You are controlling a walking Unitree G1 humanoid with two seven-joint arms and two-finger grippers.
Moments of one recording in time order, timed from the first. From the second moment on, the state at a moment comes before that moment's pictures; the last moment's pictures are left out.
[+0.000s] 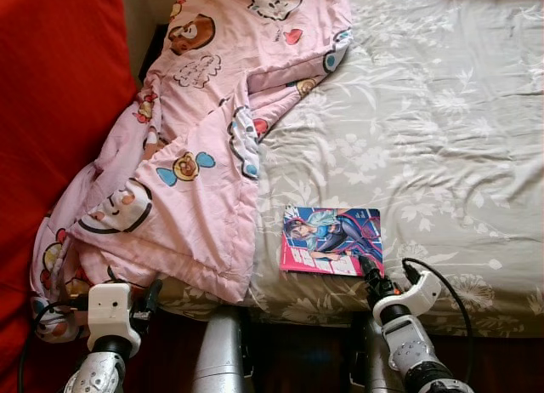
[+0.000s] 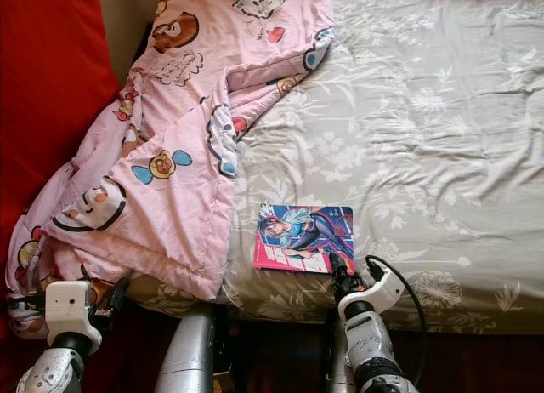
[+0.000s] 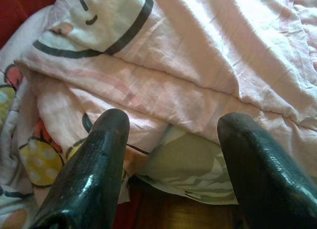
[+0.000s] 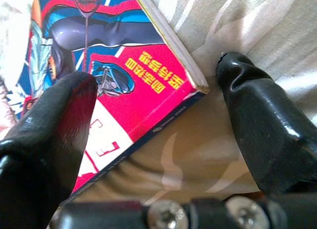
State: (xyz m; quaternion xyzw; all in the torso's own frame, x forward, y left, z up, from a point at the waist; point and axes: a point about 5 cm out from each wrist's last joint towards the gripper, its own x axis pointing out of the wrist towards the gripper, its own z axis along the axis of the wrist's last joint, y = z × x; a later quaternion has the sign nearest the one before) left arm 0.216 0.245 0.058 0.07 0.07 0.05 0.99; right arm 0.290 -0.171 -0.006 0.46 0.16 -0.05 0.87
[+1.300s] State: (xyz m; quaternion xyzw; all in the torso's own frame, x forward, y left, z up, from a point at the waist) left arm 0.217 0.249 0.065 0.08 0.06 0.04 0.99; right arm 0.299 -0.152 0.002 0.49 0.17 0.01 0.85
